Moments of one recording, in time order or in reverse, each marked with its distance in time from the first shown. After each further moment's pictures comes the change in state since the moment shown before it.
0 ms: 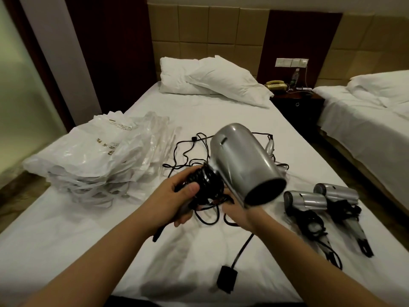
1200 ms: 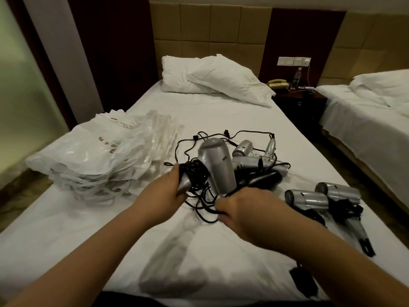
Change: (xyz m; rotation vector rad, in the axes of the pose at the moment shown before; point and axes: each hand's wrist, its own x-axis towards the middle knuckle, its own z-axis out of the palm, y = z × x) left_hand 0.008 -0.003 -0.015 1.209 0.211 0.012; right_hand -0.090 -0.112 -0.025 -1.095 -0.122 -0.437
